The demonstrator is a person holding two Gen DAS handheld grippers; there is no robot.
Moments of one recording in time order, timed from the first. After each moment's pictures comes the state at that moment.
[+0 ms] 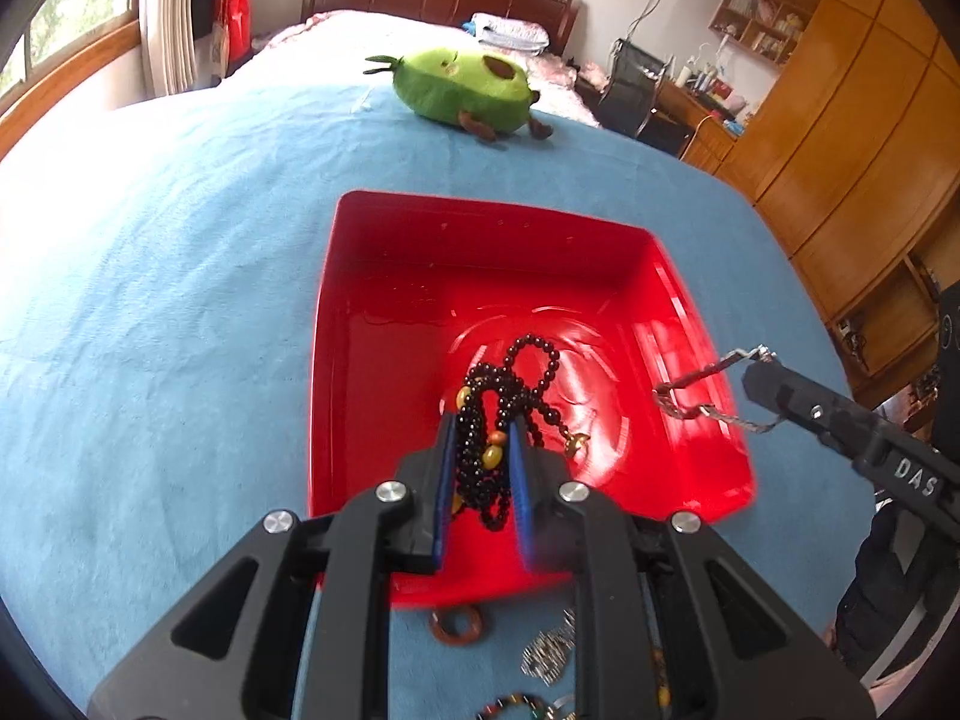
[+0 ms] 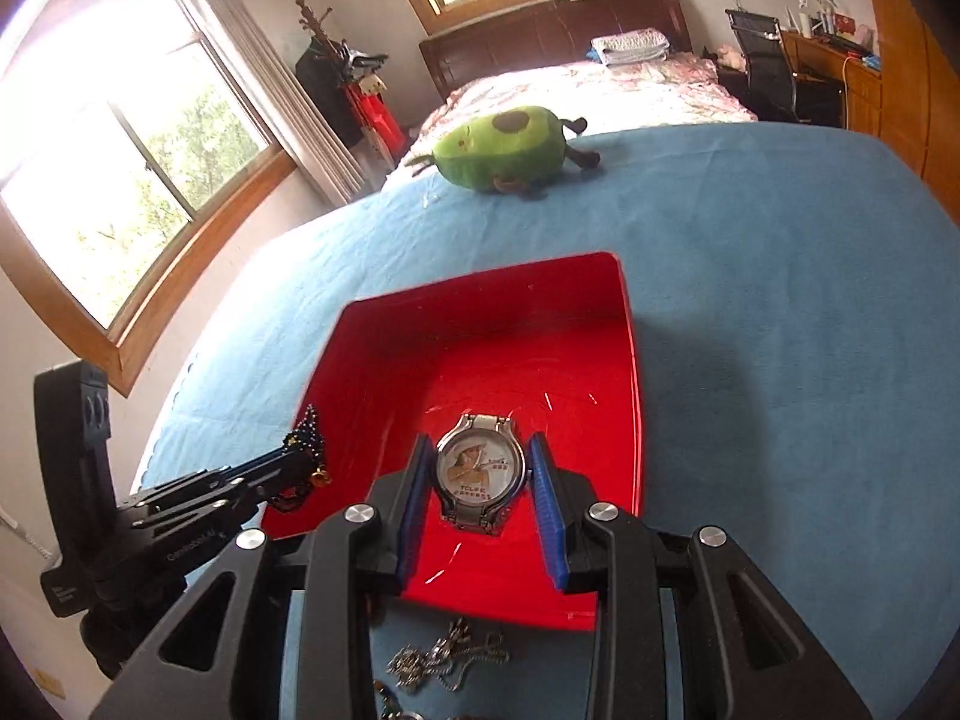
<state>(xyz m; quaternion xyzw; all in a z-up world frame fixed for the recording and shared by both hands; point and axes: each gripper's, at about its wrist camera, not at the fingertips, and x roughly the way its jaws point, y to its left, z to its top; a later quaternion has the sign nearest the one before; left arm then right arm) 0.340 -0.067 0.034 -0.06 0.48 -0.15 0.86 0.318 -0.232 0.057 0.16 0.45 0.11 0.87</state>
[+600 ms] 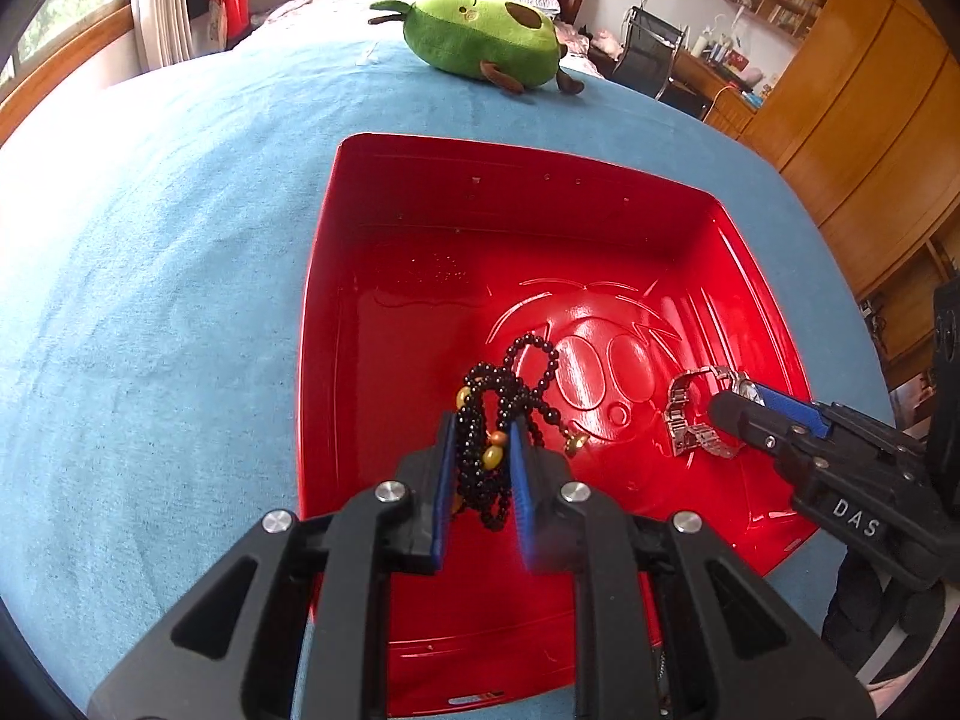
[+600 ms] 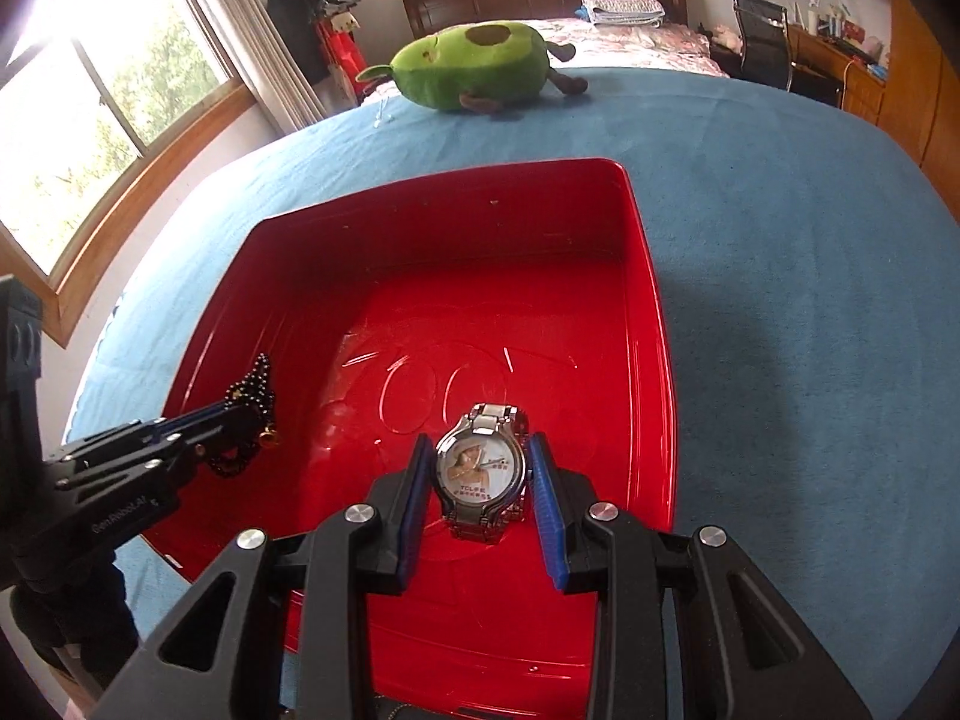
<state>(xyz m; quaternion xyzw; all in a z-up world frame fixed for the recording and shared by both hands) 0.375 -0.070 -0.011 -0.04 0.51 -0.14 0.85 0.349 -0.210 0.000 0.10 0.49 0.07 0.86</state>
